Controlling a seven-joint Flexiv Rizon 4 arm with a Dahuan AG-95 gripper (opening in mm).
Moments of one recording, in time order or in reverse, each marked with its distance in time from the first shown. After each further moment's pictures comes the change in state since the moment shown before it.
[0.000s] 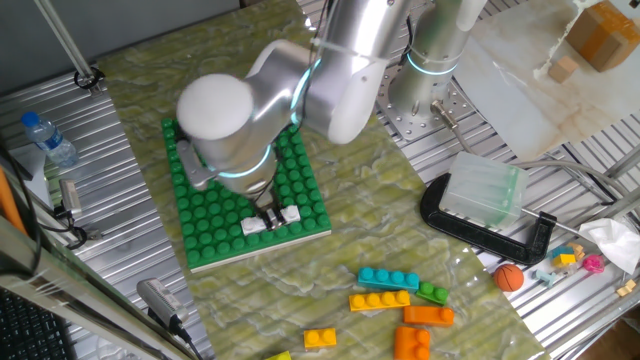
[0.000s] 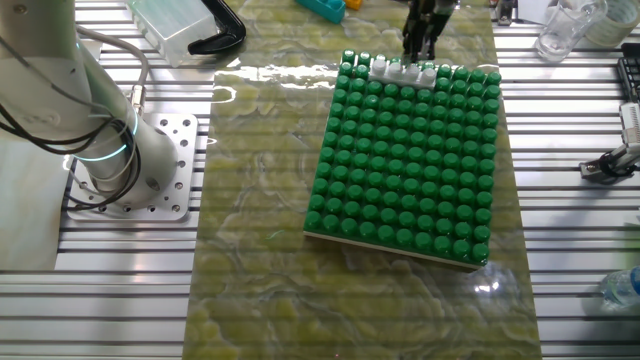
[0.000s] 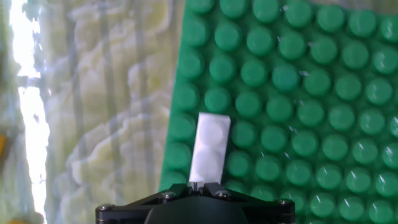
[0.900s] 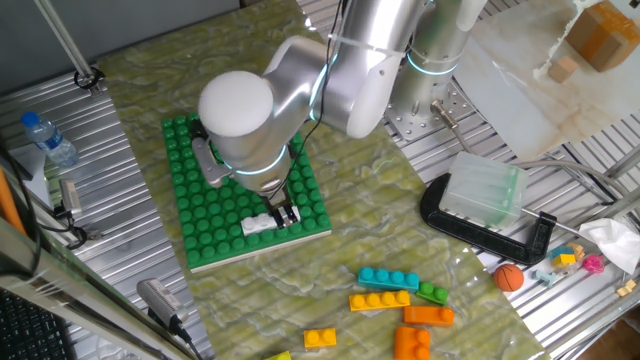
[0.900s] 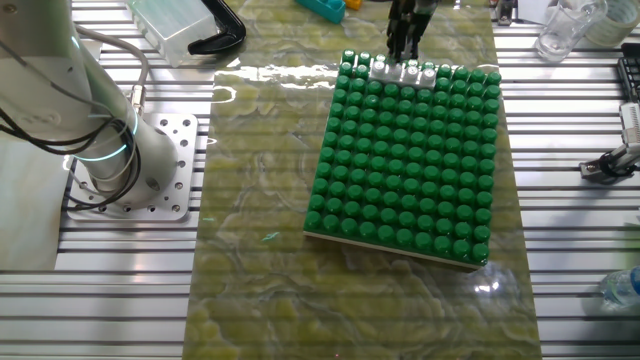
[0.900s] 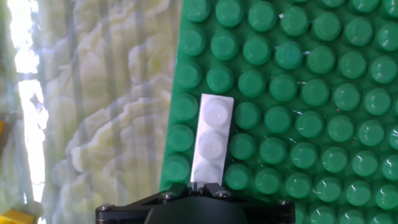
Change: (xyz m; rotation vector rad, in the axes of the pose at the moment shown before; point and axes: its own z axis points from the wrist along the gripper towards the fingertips) arm 0.008 0.004 0.008 0.009 0.004 0.002
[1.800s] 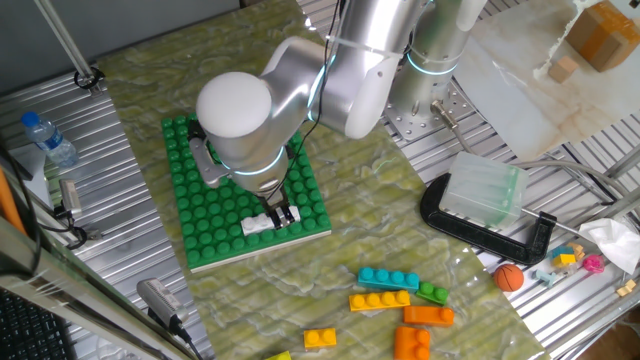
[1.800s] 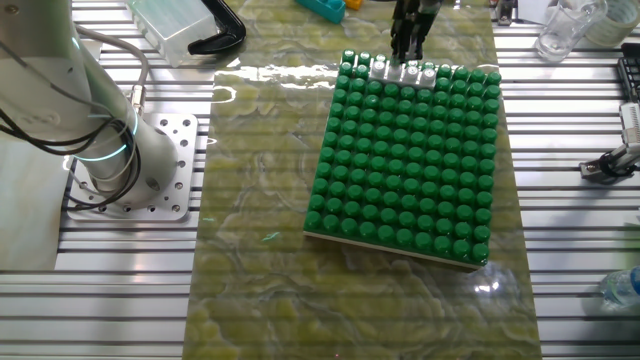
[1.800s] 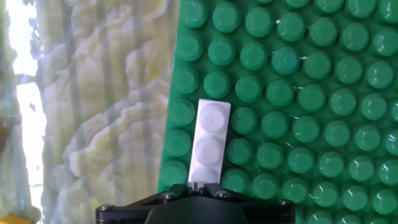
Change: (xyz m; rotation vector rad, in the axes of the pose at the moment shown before) arm -0.005 -0.002 -0.001 0.006 -0.013 0.004
